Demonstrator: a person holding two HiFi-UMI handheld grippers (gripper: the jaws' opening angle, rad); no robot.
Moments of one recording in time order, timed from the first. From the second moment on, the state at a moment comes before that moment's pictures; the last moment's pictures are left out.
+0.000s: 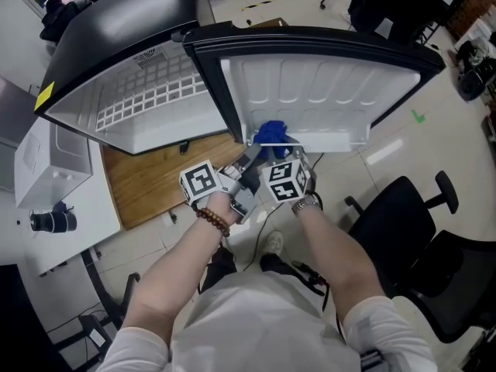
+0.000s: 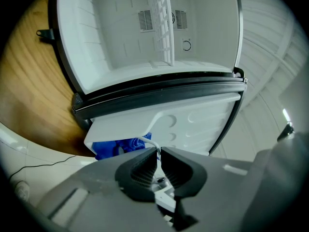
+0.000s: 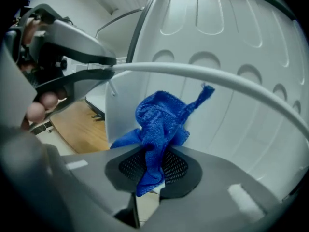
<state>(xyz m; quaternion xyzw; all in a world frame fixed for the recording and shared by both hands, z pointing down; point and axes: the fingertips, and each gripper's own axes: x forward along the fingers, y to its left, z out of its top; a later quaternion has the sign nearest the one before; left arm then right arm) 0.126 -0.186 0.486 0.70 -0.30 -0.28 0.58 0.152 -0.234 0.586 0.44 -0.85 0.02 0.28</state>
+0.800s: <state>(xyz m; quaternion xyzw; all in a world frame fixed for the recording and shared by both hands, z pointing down) 0.125 -0.187 0.487 0.70 -0.31 -0.29 0.57 0.321 -0.254 0.591 0.58 -0.76 0.08 0.29</state>
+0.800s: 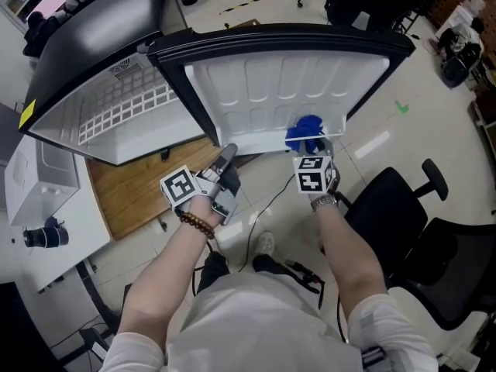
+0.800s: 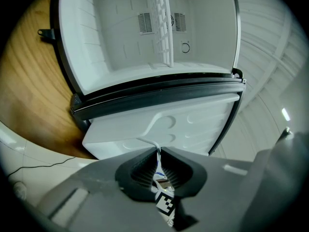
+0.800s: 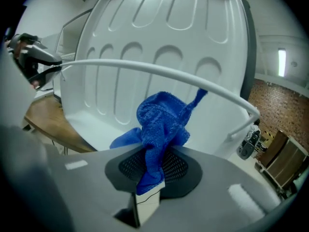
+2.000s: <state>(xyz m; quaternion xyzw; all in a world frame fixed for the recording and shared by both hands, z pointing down) 0.128 -0.192 0.487 0.71 -0.31 -0.30 0.56 0.225 -0.135 0.482 0.46 -0.86 0.03 0.20</state>
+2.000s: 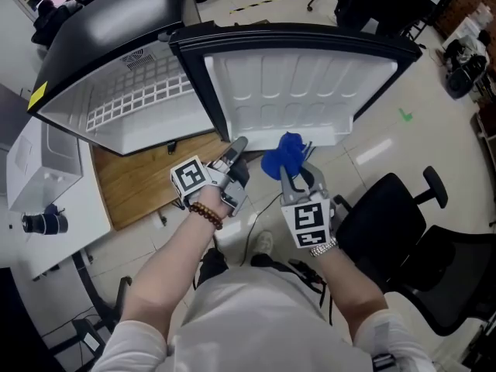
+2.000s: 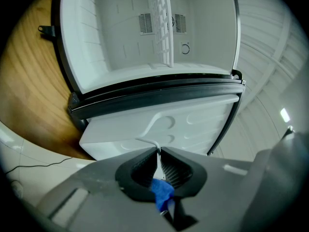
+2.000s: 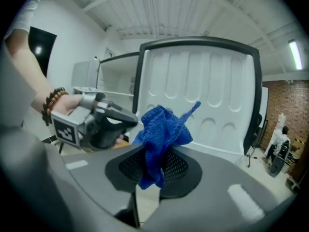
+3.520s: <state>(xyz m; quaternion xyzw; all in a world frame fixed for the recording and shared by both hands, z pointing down) 0.132 -0.178 0.503 0.70 -0.31 -0.29 0.57 0.365 -0.205 0.489 0.54 -0.79 0.06 0.28</state>
